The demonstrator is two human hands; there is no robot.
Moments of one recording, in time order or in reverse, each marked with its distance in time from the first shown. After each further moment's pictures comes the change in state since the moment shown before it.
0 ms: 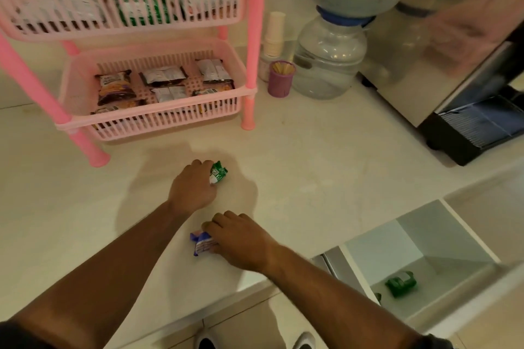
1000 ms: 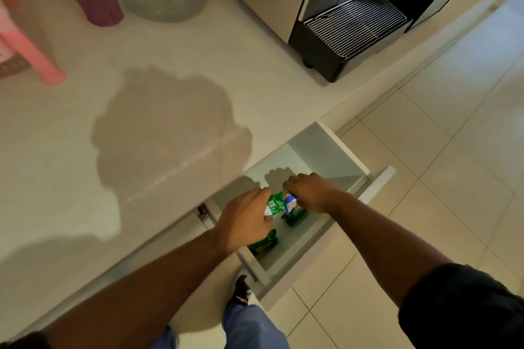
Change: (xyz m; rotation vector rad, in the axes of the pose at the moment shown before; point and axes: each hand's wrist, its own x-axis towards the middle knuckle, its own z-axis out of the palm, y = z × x) left_hand -0.102 0.346 0.209 -0.201 -0.448 0.548; right_hand -0.361 0.285 -0.002 -0.056 -0.403 0.568
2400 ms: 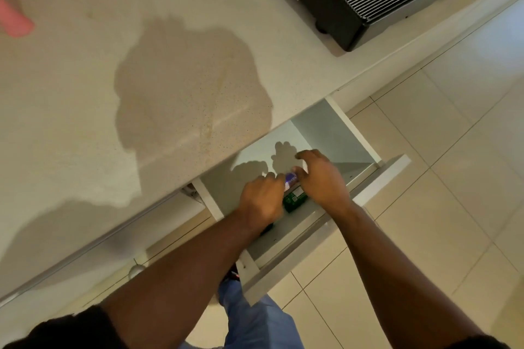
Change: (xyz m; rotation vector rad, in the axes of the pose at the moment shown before) left_hand 0.046 0.026 0.047 0.261 -0.059 -0.108; right_hand -0.010 -0.008 0.013 0.509 0.347 0.439
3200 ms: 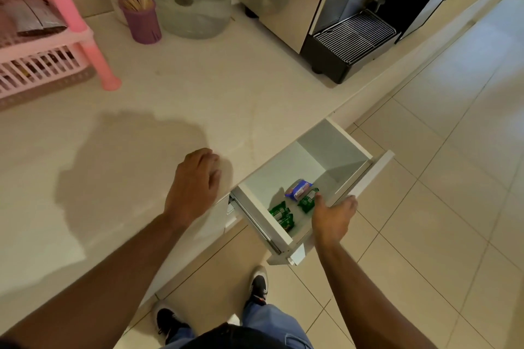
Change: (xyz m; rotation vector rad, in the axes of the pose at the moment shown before) left_hand -0.118 -0.194 -0.085 -0.086 0.634 0.049; right_hand -0.117 -0.107 0.040 0.707 0.592 0.776
